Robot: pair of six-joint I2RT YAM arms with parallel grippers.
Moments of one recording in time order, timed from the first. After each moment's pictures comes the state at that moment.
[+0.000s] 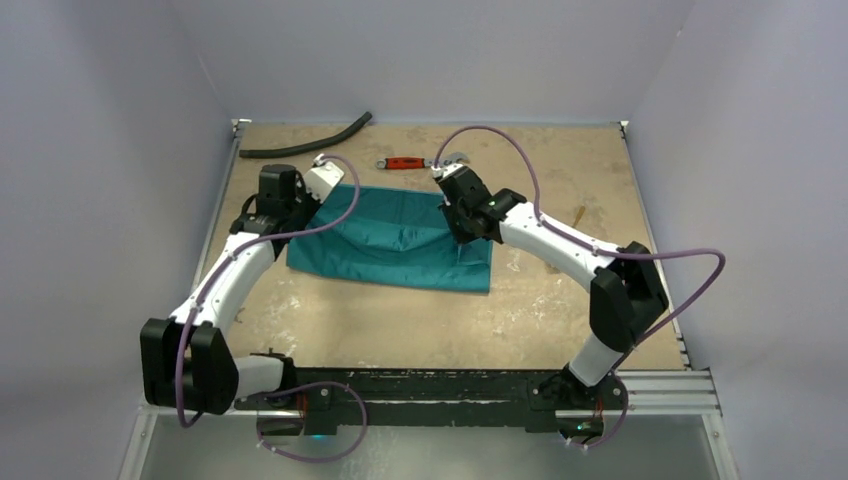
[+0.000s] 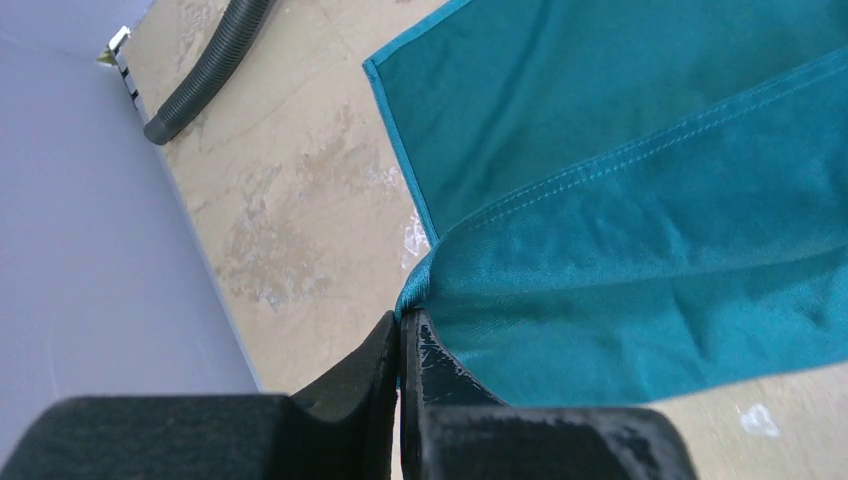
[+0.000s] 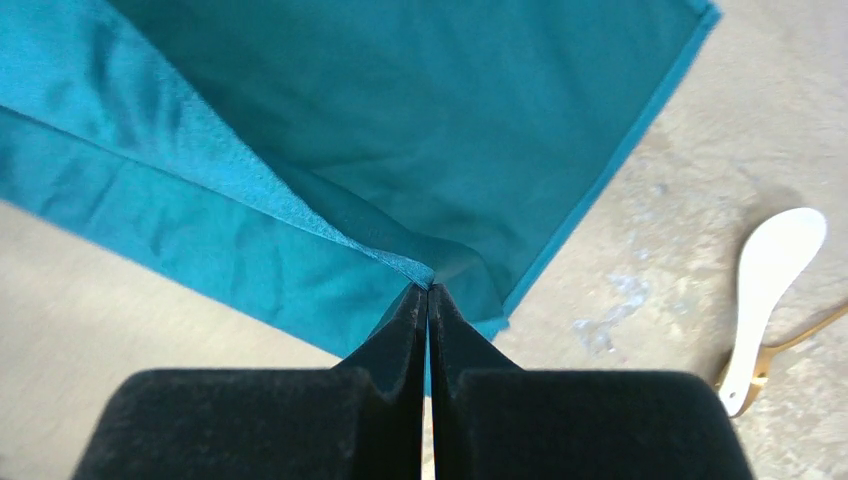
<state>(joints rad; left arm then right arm) -0.13 1.24 0.95 -0.38 -0.02 0.58 0.72 1.64 1.31 -0.65 0.21 0.21</state>
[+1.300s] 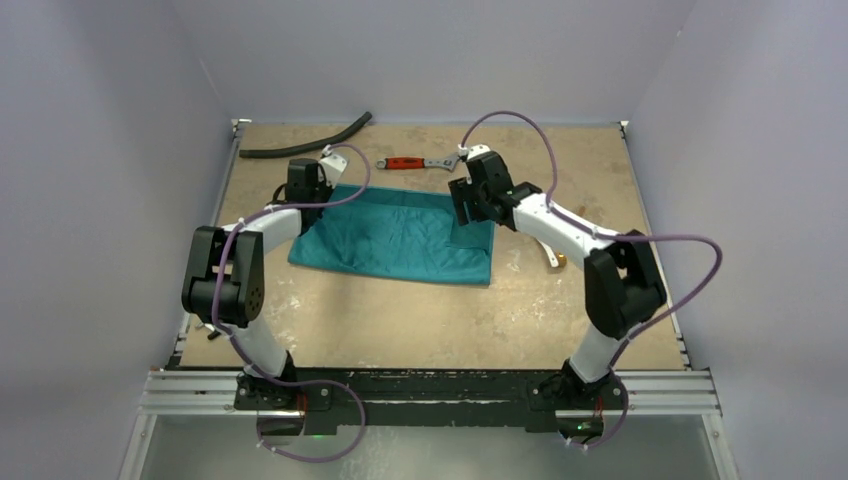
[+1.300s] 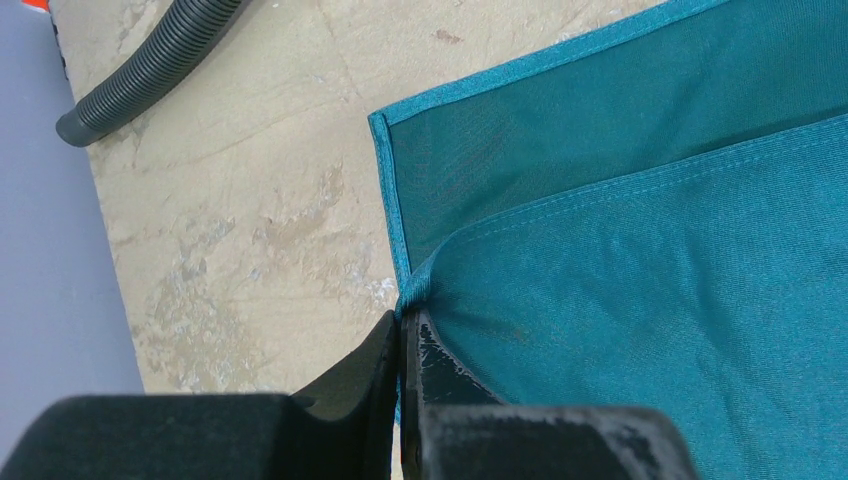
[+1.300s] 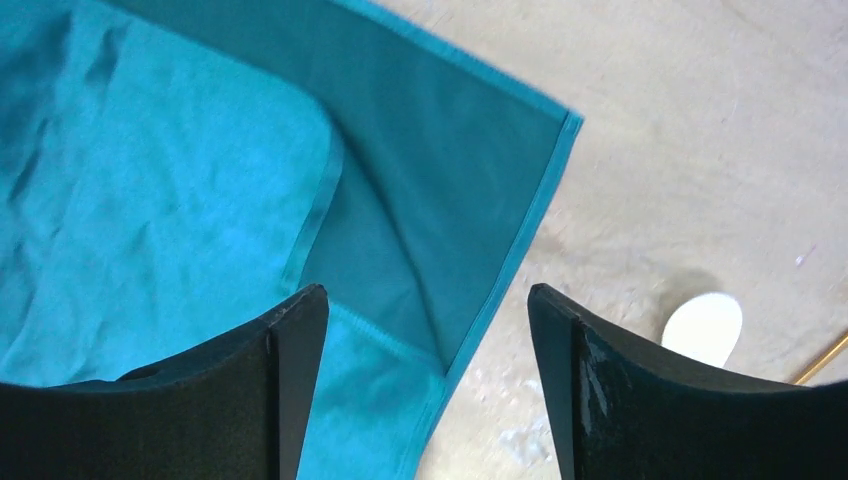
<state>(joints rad) -0.12 1.74 0.99 0.08 -0.15 0.45 0.52 1.77 1.31 -0.39 0.18 0.12</state>
